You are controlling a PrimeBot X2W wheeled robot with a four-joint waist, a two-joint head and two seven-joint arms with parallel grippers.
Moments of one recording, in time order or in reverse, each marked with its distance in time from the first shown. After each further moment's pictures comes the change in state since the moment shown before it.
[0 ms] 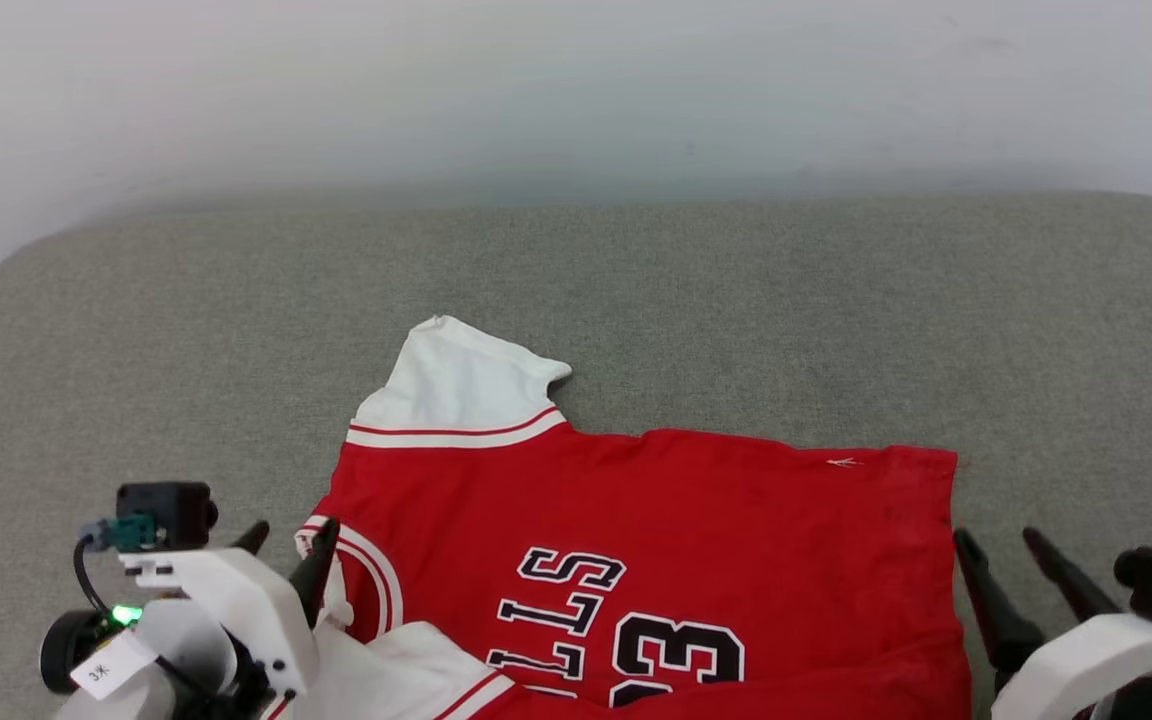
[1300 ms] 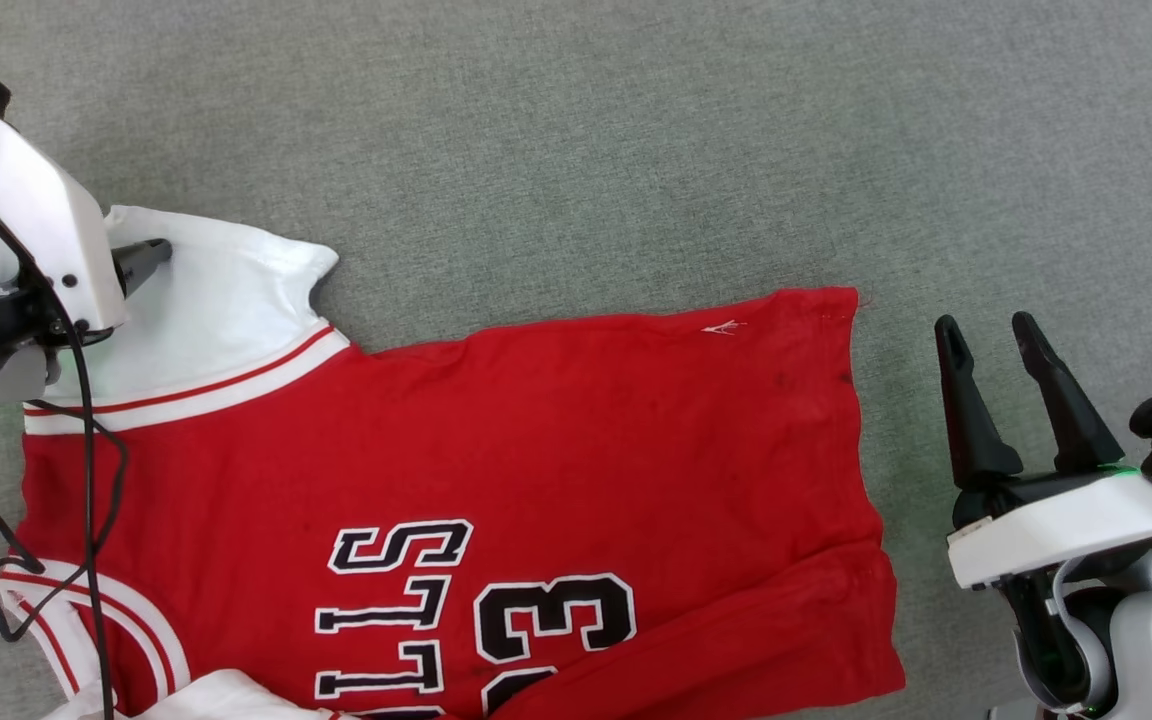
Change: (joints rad) left arm -0.729 0.110 -0.020 0.383 -0.109 -0.124 0.625; right arm -0.263 0.094 0.030 -0.045 -0.033 0.000 -0.233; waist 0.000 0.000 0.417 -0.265
